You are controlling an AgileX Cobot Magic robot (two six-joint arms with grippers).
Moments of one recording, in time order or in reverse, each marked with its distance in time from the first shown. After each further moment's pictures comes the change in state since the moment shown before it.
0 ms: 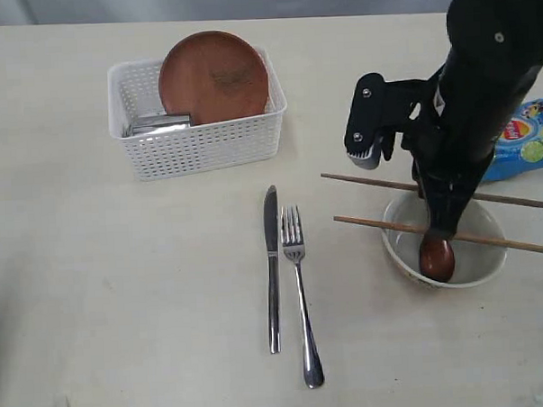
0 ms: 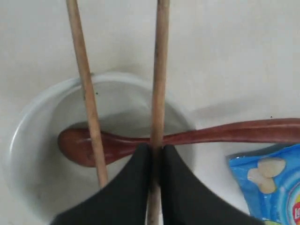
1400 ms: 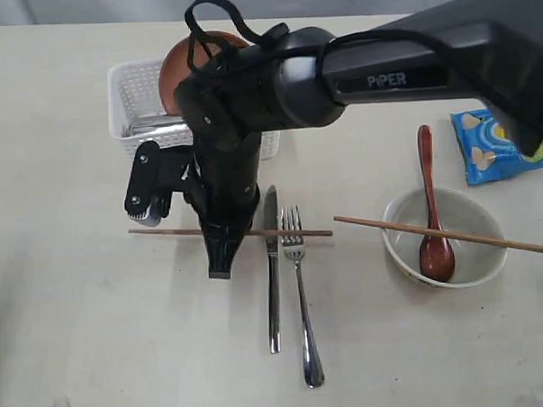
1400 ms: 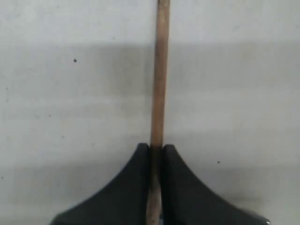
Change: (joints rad) left arm 0.000 0.000 0.000 0.000 0.000 0.000; right arm 0.381 0.517 -0.482 0.190 -0.082 0.013
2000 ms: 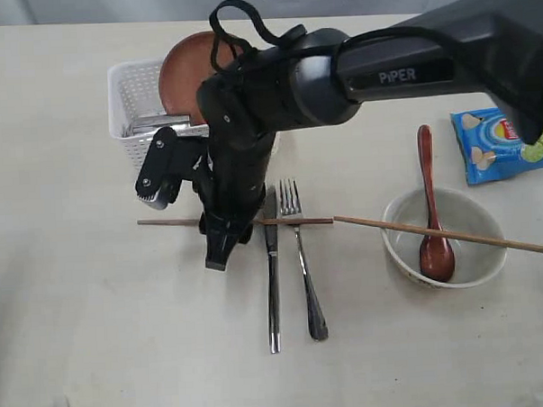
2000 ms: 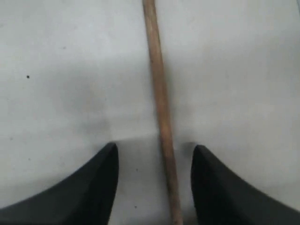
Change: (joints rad) left arm 0.000 0.000 0.000 0.000 0.000 0.000; right arm -0.043 0.016 0.039 0.032 -0.102 0.076
